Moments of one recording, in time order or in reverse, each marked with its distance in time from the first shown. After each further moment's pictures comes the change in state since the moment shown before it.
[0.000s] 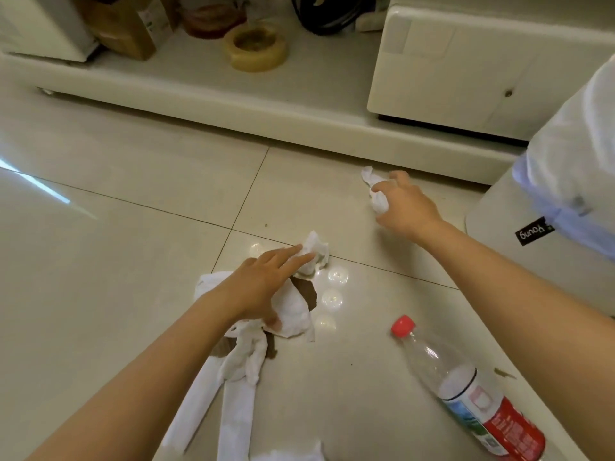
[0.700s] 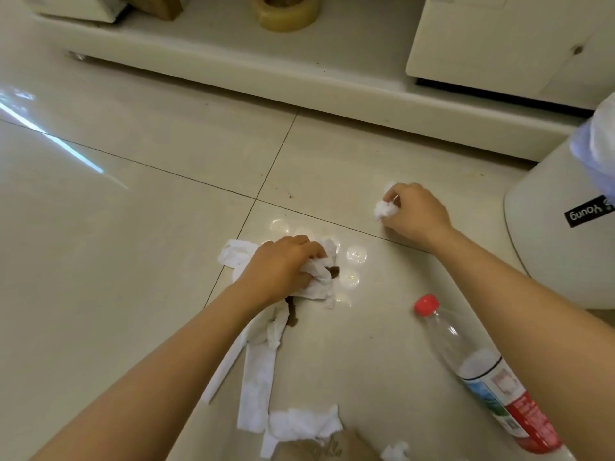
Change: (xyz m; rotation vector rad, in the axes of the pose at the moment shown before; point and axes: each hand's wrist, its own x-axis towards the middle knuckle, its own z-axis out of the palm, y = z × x) left_hand -0.012 0.012 0.017 -0.169 0.250 -0.089; right_hand -0.021 -0.017 0.044 0.207 -0.015 0.056
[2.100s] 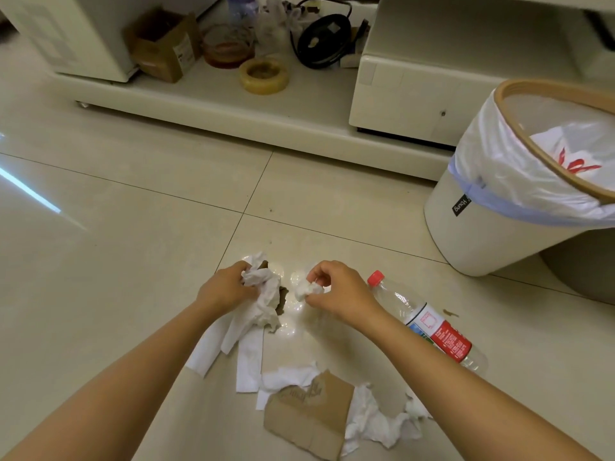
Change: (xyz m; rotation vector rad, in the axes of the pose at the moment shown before) left_hand -0.089 -0.018 -0.003 -0.392 -0.038 -0.474; right_hand -0.202 -0.071 0.013 0.323 -0.127 -0.105
